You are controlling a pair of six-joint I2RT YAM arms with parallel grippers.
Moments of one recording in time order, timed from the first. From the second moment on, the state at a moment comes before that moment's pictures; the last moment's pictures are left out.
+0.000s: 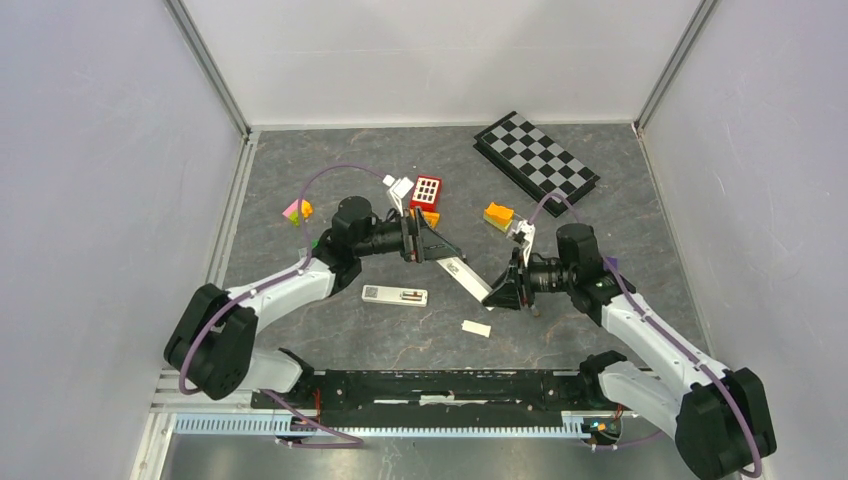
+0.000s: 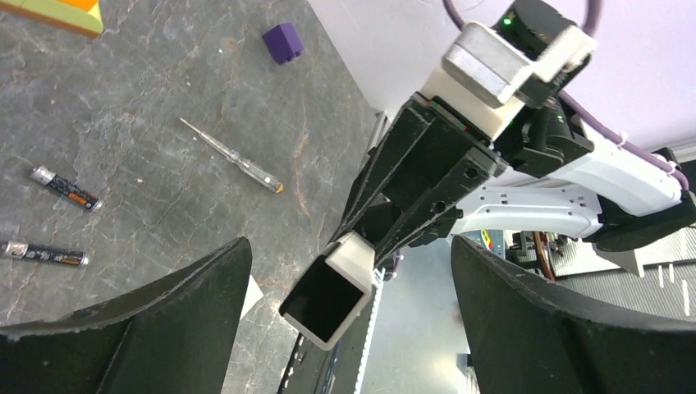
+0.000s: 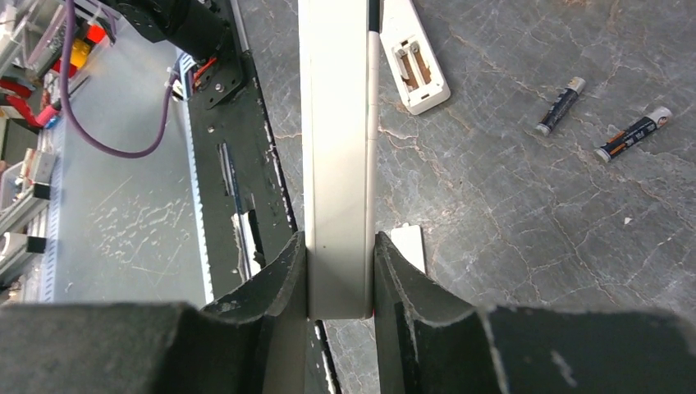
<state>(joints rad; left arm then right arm) -0.58 1.35 0.70 0.51 0.75 -0.85 0.36 0.97 0.51 -0.15 -0.98 0.03</state>
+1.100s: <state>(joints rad) -0.58 1.43 0.82 0.10 0.64 -0.92 0.54 0.92 0.51 -0.15 -0.56 -0.13</state>
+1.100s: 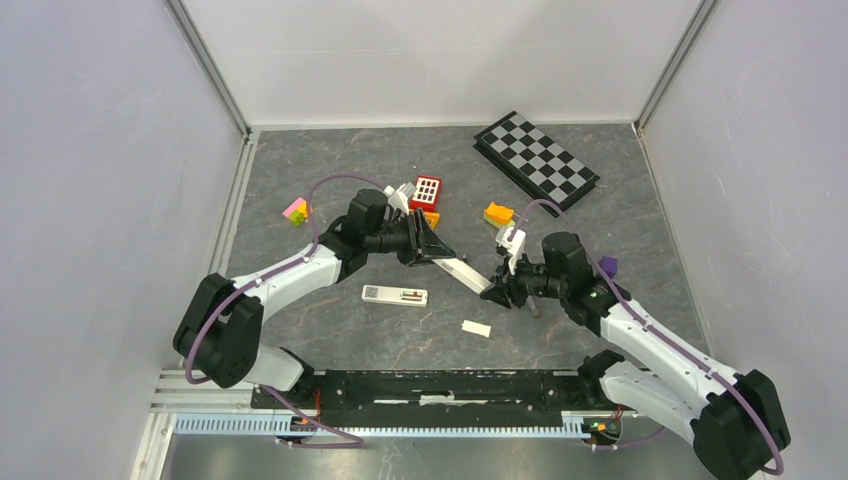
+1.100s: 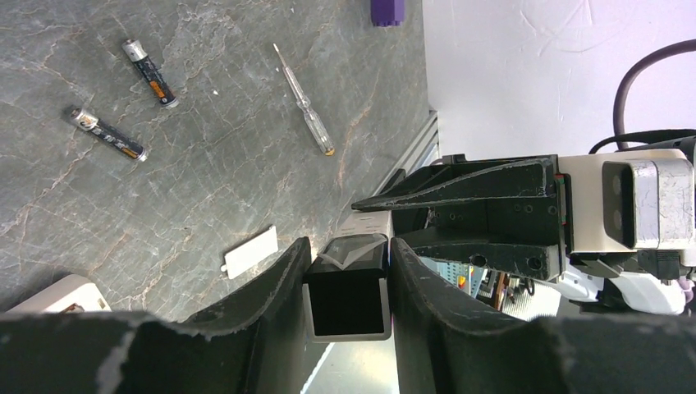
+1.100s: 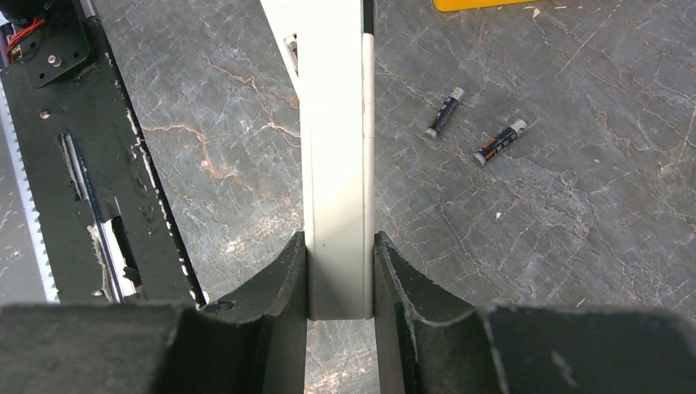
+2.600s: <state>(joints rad) -0.58 1.43 0.79 -0.01 0.53 -1.21 1.05 0.98 0.30 0.34 0.31 -0.54</state>
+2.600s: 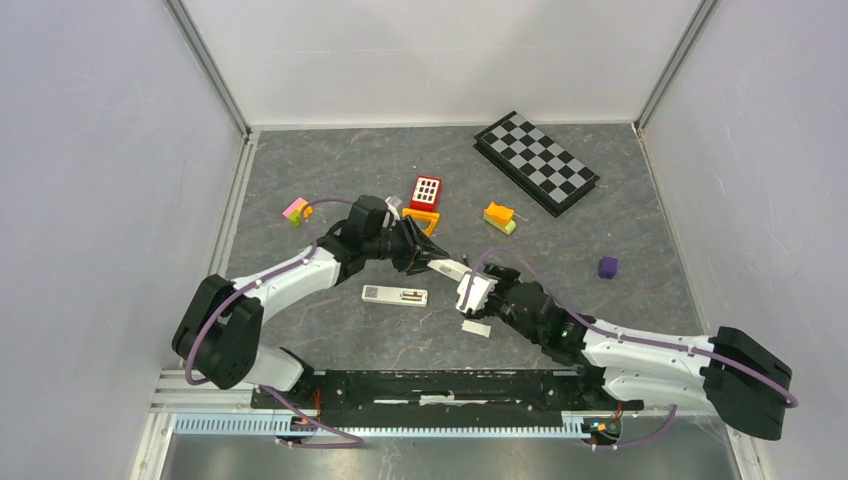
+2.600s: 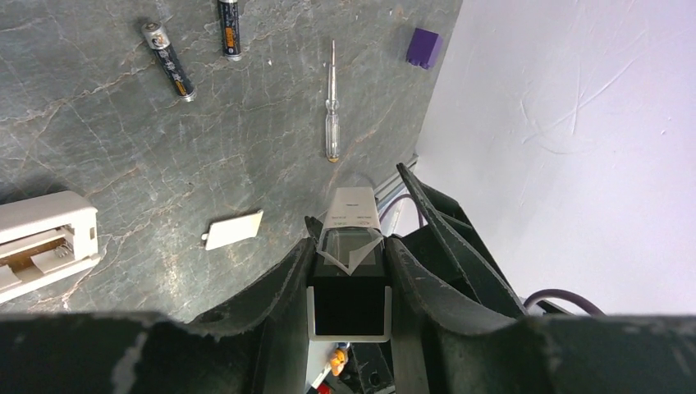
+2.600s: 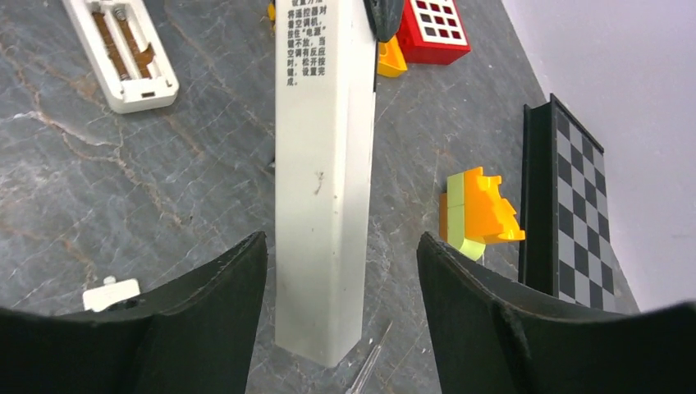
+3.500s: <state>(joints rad) -0.50 1.28 0.80 -0.01 0.58 -0.91 0.85 0.99 0.30 0.30 0.00 -0.28</state>
